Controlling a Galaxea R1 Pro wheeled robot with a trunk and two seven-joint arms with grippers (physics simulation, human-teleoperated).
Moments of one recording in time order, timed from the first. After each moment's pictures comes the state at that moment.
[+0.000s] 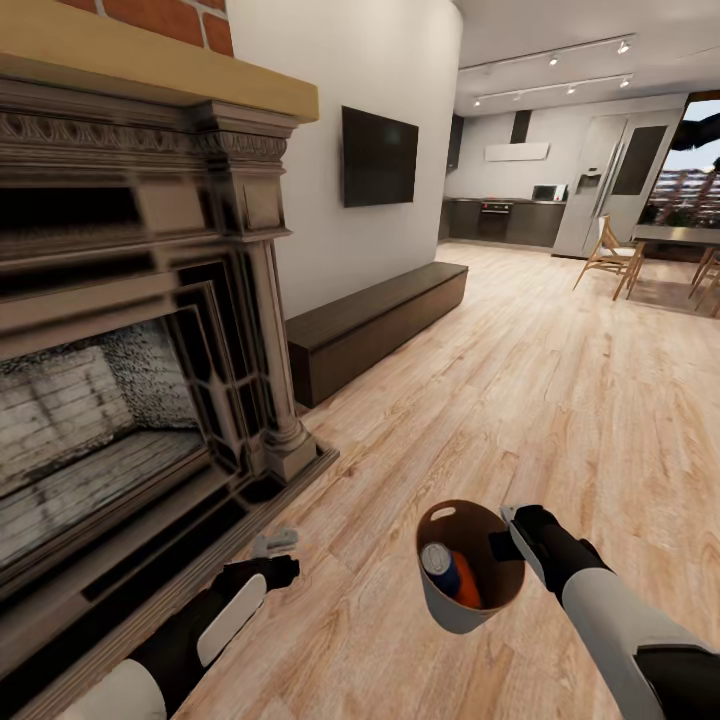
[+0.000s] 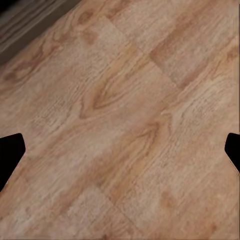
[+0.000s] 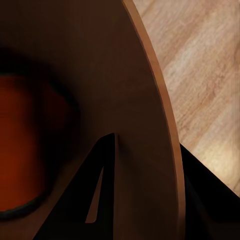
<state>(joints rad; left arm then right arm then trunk) -0.55 0.10 -0.59 -0.88 0.86 0.44 0.52 -0.82 -0.11 0.06 -0.42 0.08 0.69 0.01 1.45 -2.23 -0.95</state>
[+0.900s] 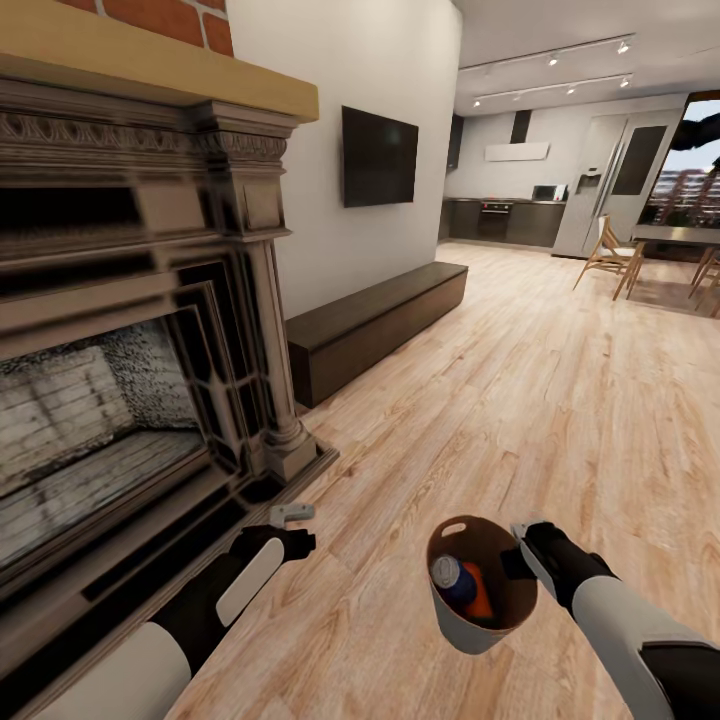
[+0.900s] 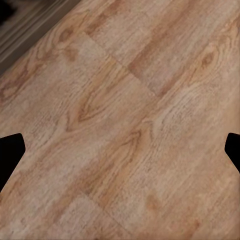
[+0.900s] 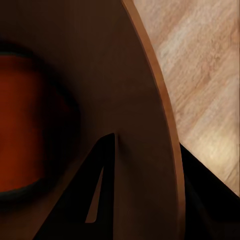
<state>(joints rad) -0.63 0.05 -0.57 -0.92 0.85 0.59 0.57 -0.83 -0.14 0.06 -0.30 0.08 0.60 0.01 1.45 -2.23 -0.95</state>
